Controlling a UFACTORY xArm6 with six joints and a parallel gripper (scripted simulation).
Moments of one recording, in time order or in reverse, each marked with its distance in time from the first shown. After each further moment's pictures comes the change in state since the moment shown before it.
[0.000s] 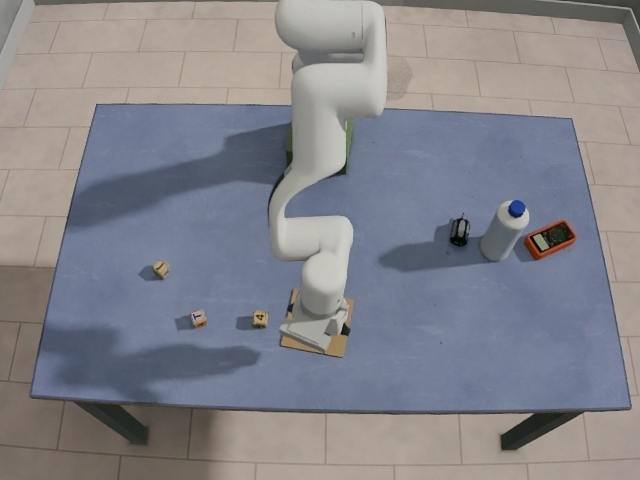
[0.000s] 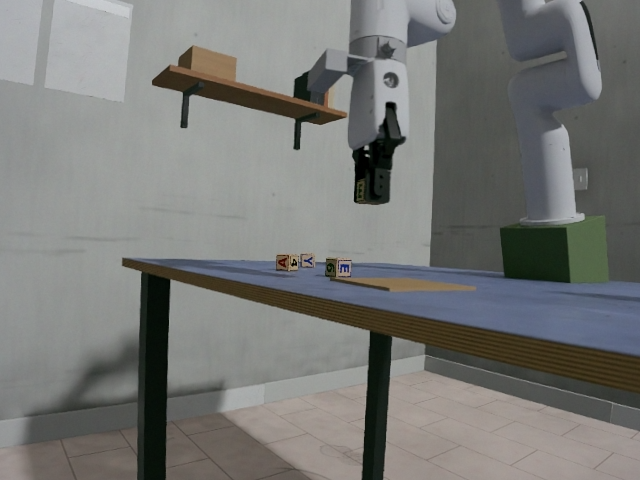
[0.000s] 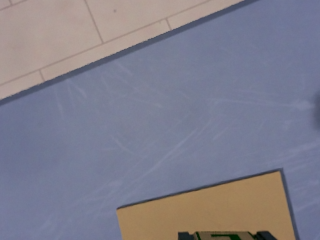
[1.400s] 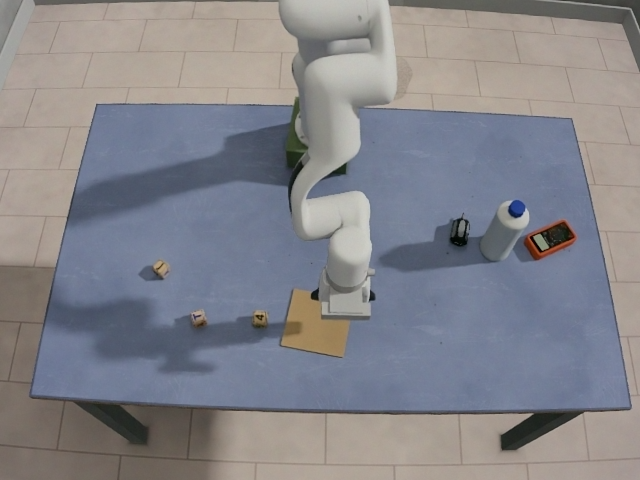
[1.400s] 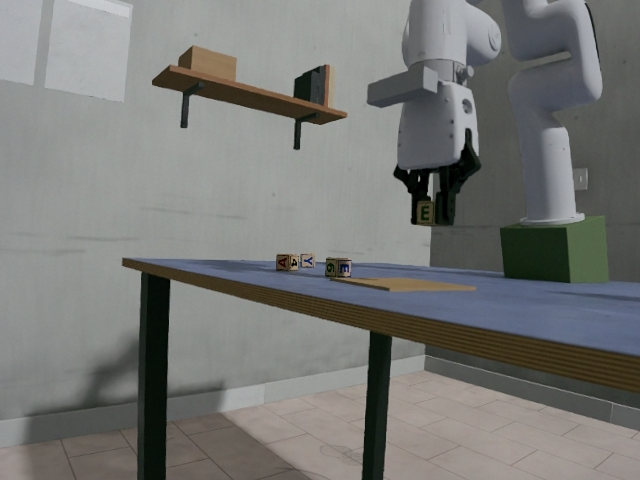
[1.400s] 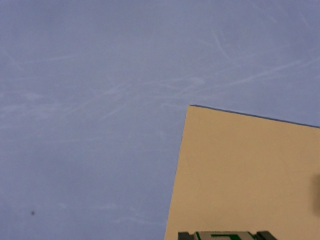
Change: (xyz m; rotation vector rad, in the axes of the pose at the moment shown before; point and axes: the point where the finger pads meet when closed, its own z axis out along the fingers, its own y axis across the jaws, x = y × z) arm -0.075 -0.024 0.025 0.024 0.010 -0.395
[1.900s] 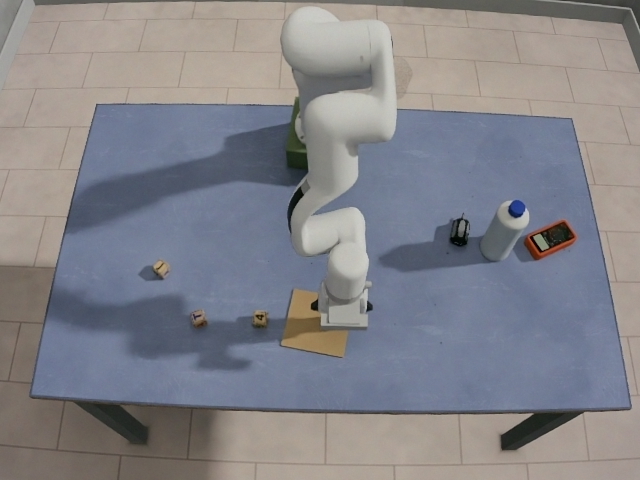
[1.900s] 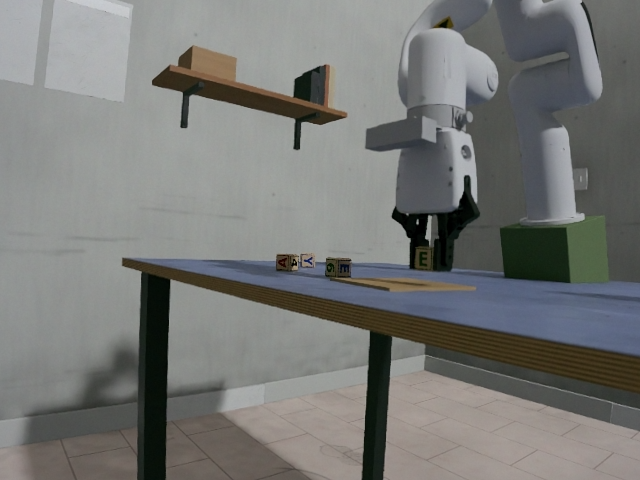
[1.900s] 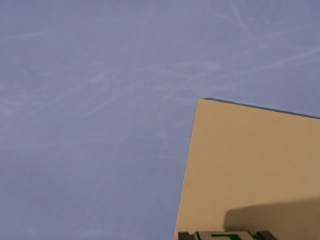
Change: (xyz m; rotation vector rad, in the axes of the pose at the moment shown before) arm 0.000 0.000 0.057 0.001 -0.001 0.000
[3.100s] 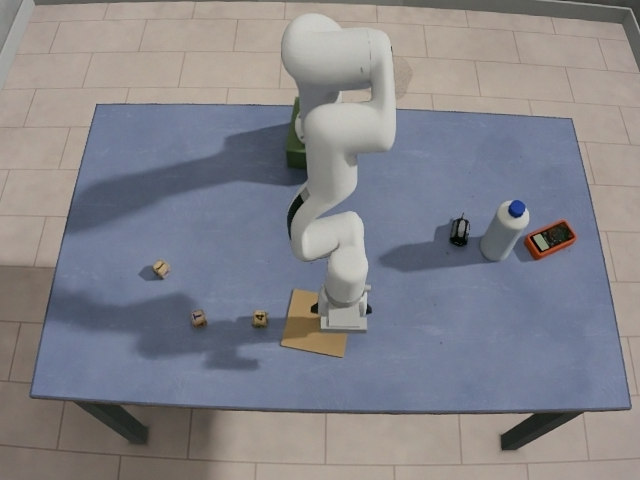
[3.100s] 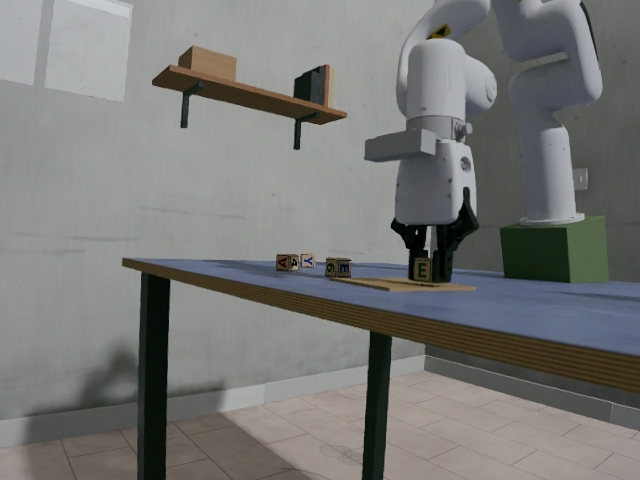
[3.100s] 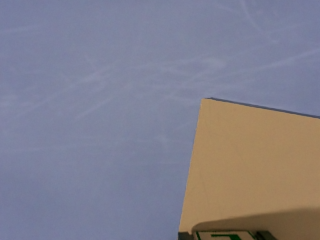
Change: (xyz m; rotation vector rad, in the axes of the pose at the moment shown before) arm 0.001 0.000 0.014 -0.001 0.002 0.000
